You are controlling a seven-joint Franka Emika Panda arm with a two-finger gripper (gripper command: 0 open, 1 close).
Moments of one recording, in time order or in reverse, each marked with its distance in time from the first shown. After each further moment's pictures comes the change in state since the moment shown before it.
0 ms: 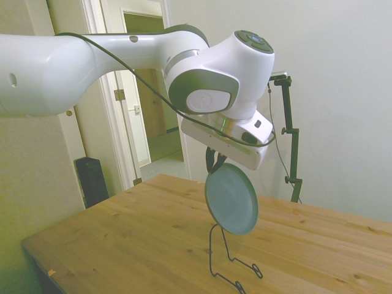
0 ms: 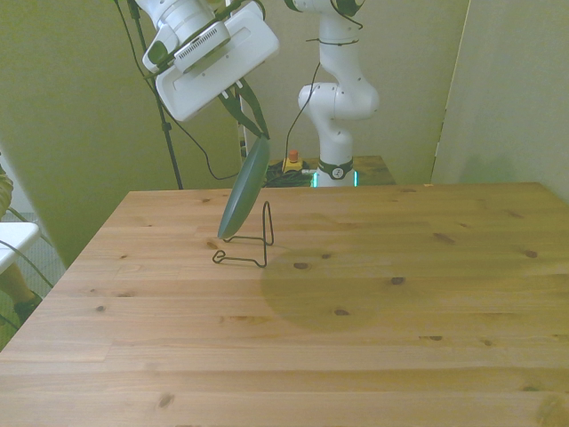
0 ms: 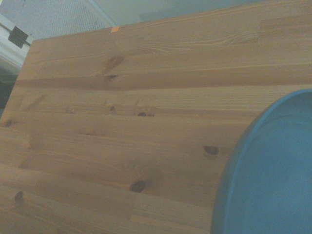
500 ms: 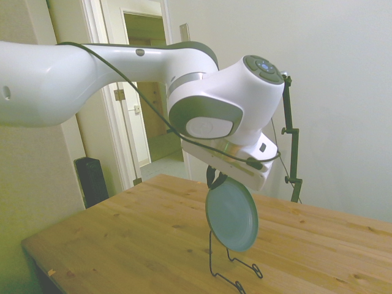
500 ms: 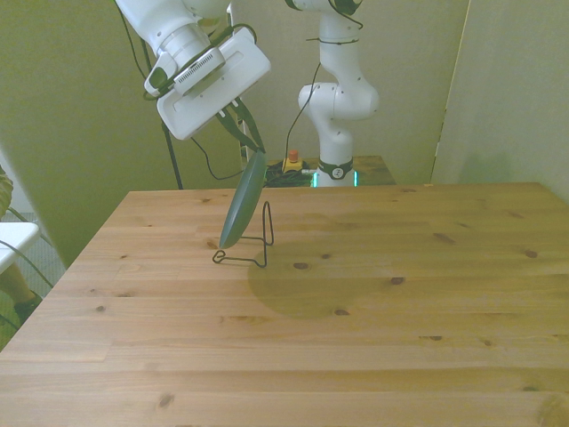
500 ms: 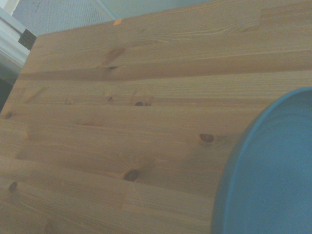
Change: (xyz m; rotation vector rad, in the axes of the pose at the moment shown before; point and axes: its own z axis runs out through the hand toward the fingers) arm -0.019 0.046 0.014 0.057 0.032 -0.036
